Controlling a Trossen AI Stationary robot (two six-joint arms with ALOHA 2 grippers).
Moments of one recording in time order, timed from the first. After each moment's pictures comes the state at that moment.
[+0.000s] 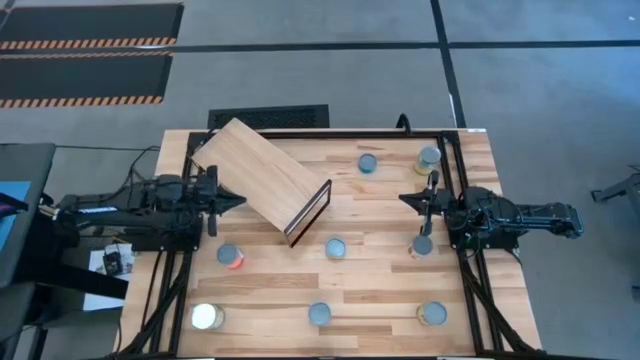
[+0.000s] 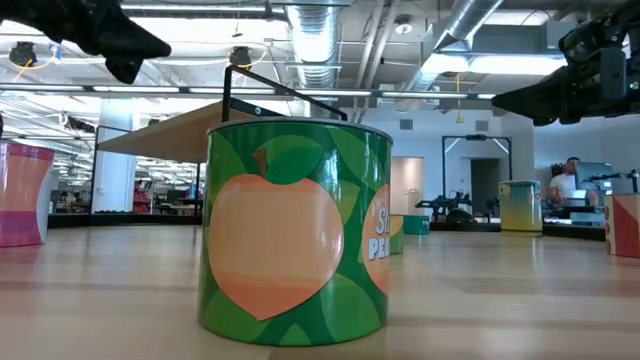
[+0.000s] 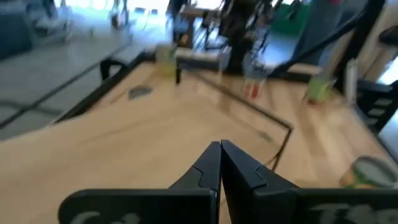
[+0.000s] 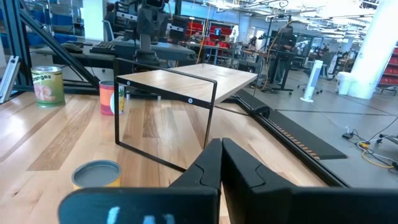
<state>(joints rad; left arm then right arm) 0.04 0.36 0.46 -0.38 -0.10 -0.12 -0.07 0.04 0.01 0.04 0.18 -0.13</state>
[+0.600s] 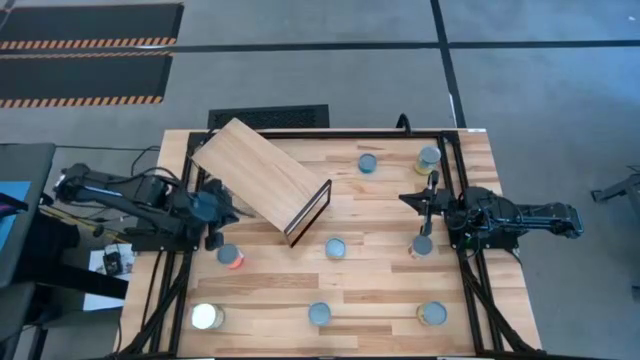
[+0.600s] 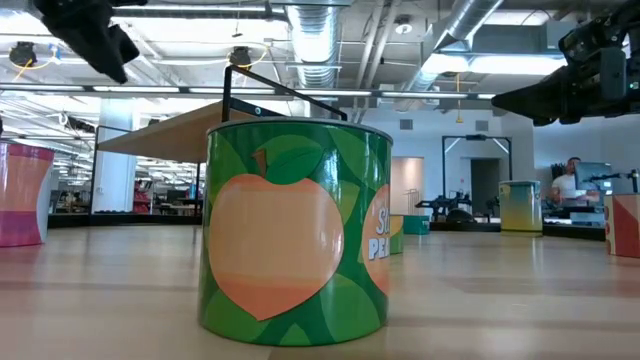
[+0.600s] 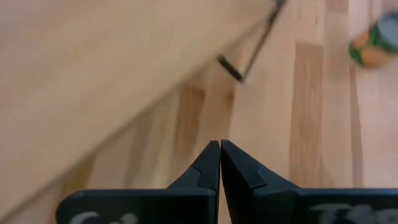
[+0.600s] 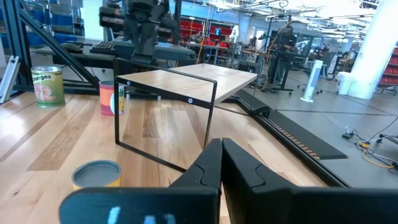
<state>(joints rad) -0.24 0.79 0.84 -1.01 -0.20 -0.37 -0.07 0.04 0.01 0.04 0.18 -0.13</state>
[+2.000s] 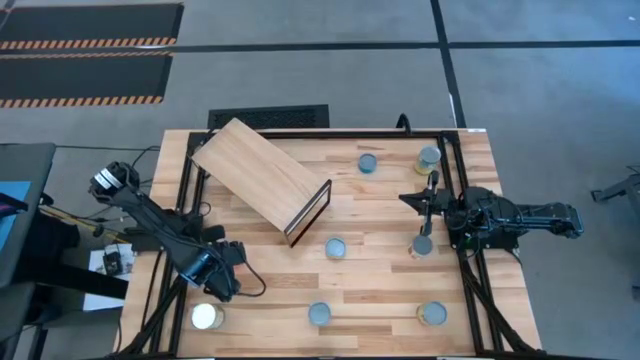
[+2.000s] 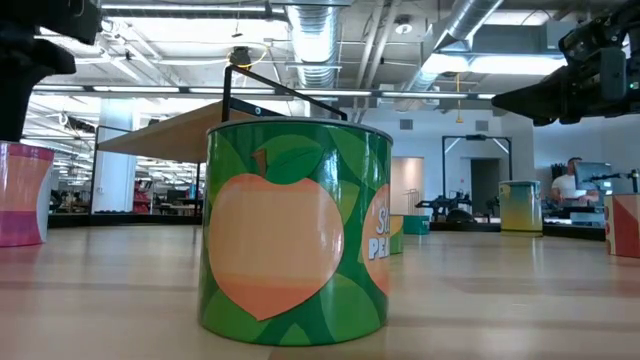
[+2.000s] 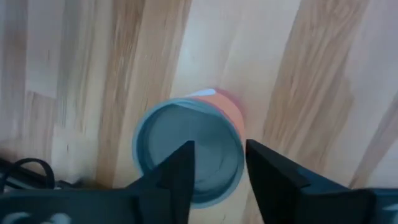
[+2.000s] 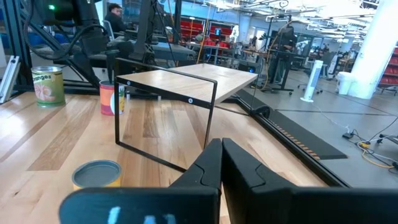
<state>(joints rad) -0.71 1.41 0.94 -1.17 -0.24 -0.99 -0.07 0.04 0.01 0.05 0.18 -0.13</state>
